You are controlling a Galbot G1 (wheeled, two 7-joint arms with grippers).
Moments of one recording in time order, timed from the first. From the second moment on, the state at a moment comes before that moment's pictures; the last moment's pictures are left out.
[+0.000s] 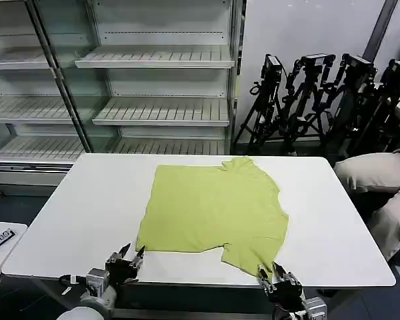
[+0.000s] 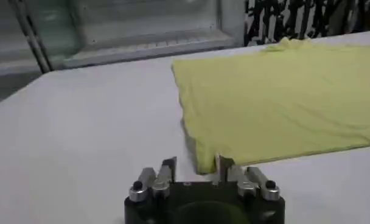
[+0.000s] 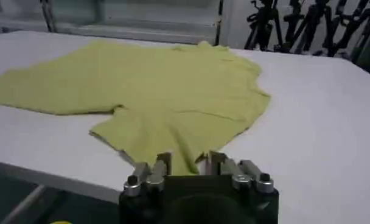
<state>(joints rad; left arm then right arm) 1.48 -1.08 -0.39 -2.12 -0.40 0.55 -0.22 -1.68 1.13 0.42 2.25 0.34 -0.49 0.13</state>
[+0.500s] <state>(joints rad) 1.36 -1.12 -0.37 -2.12 -0.41 0.56 -0.22 -1.43 1.14 0.43 2.16 0.41 -0.52 0.13</state>
